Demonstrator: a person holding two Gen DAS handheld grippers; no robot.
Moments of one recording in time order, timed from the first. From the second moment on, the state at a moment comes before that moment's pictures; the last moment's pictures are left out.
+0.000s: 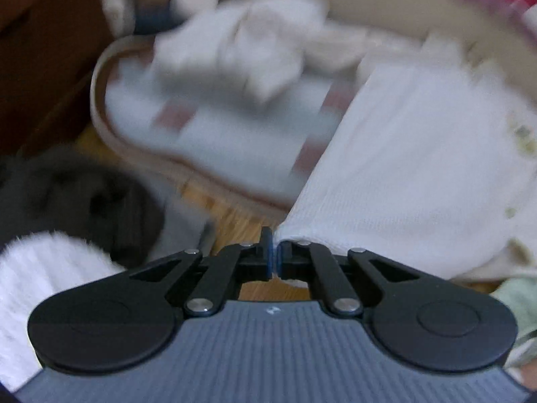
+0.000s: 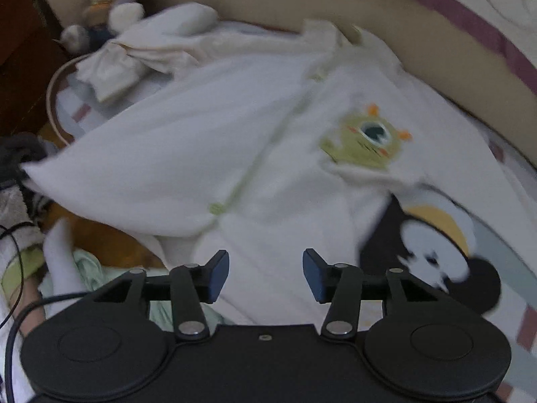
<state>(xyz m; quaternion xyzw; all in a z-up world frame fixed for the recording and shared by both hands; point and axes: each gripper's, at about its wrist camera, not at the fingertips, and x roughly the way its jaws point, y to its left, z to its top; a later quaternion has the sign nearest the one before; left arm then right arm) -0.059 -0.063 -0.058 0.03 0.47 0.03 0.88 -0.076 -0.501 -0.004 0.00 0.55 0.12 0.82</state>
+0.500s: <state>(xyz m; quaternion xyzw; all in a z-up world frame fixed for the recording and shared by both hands) -0.071 -0.075 -0.028 -0.05 0.53 -0.10 0.84 -0.049 -0.484 -0.072 0.09 0.61 0.20 0.77</state>
